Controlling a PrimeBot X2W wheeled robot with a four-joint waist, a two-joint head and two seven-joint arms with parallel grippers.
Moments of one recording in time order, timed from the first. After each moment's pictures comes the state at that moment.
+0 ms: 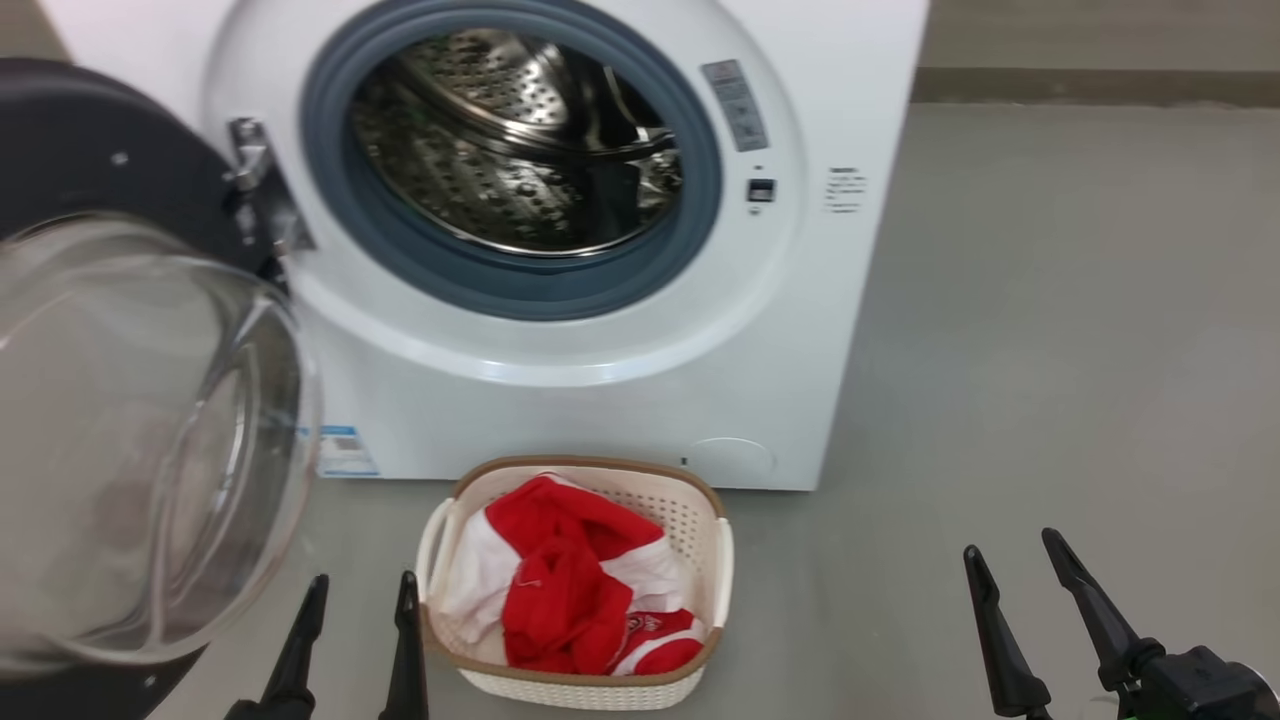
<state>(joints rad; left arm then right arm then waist) 0.08 0.11 -0.16 0.00 -0.20 0.18 -0.19 0.18 -0.04 -0.01 0.01 0.19 0.12 -0.26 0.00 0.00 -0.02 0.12</state>
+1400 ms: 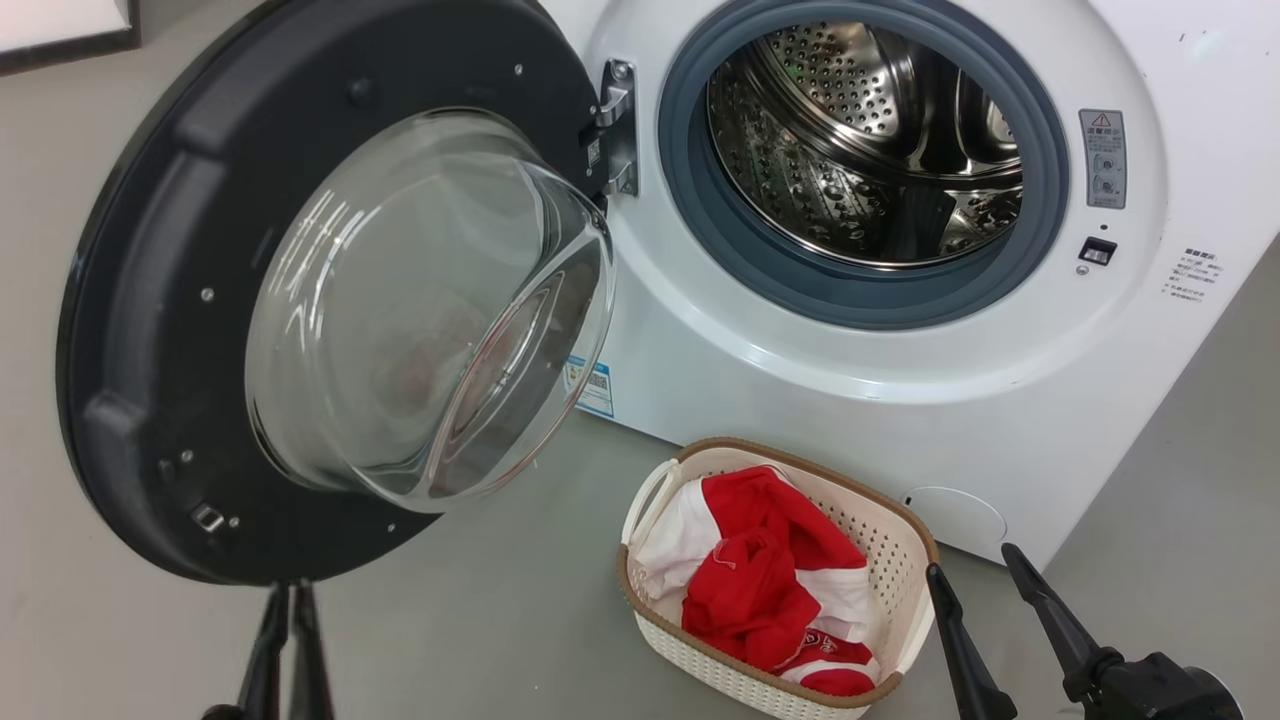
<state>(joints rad) 0.15 0.13 -0.12 -0.13 -0.20 0.28 -0.16 0.18 -0.04 0.05 0.04 0.19 0.12 -0.26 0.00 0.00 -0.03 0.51</state>
